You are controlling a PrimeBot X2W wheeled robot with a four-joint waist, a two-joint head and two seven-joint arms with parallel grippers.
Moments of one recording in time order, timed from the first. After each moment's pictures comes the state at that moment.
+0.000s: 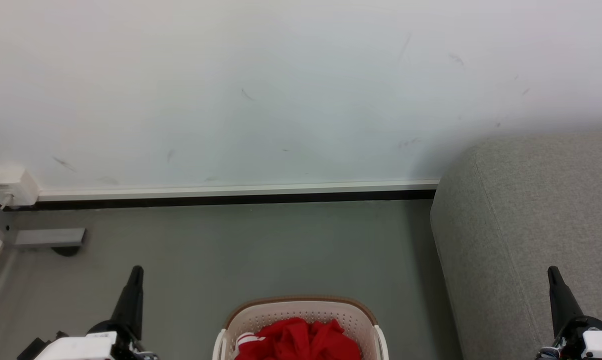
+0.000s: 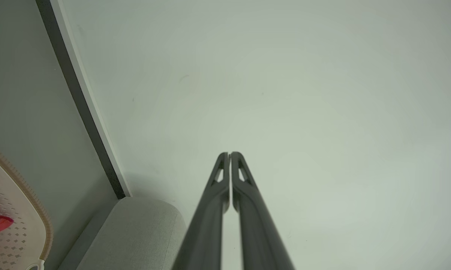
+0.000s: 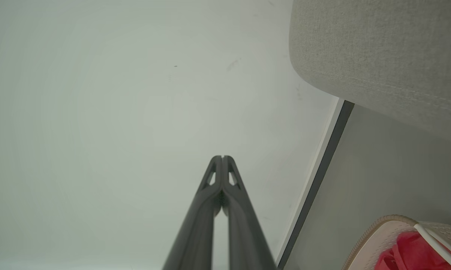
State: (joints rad) left arm -0.11 0.05 0.11 0.25 -1.61 -0.13 0.11; right arm -0.10 -0.05 -0.11 0.25 1.61 0.13 0.11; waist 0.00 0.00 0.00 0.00
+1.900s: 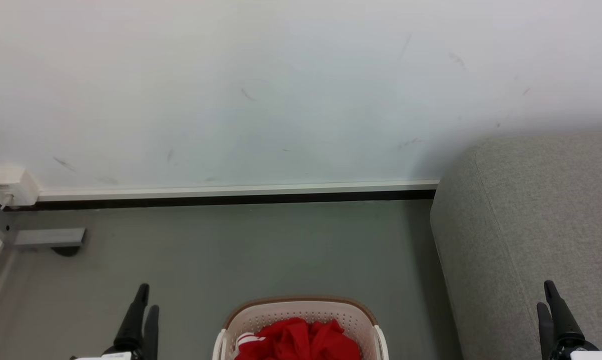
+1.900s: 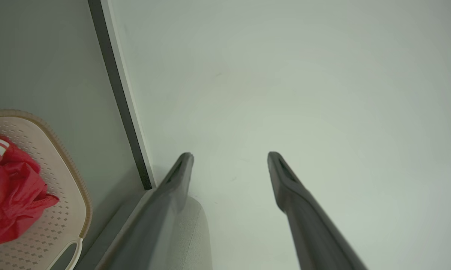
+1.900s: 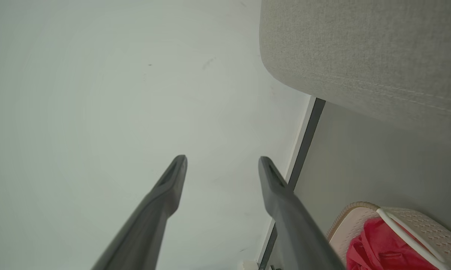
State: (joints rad) left arm -0.06 0.04 0.08 0.31 -1.60 -0.12 0.08; right arm -0.05 -0.03 -0.10 0.28 1.59 0.13 0.08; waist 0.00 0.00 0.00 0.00
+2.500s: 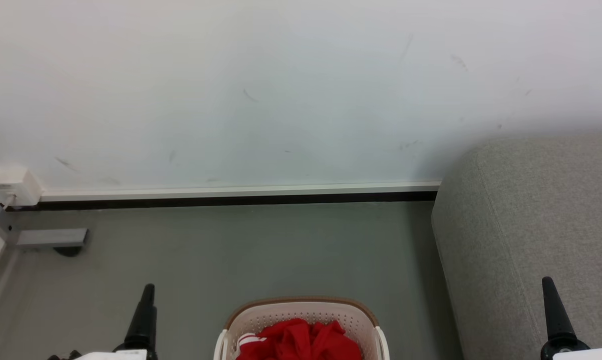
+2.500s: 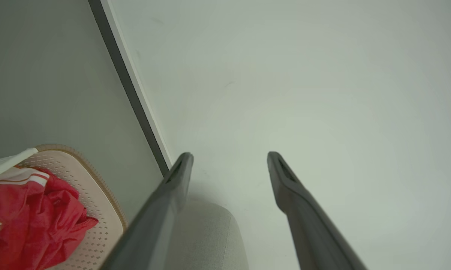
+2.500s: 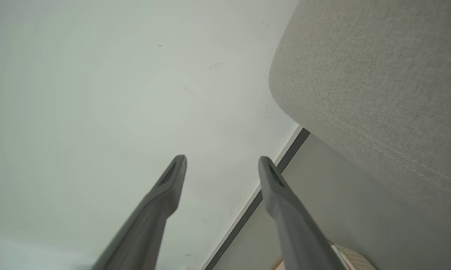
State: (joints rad) left arm -0.08 0.04 0.05 0.34 -1.43 -0.11 0.00; right arm -0.04 -0.04 -0.07 0.25 1.29 0.13 0.00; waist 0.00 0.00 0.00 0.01
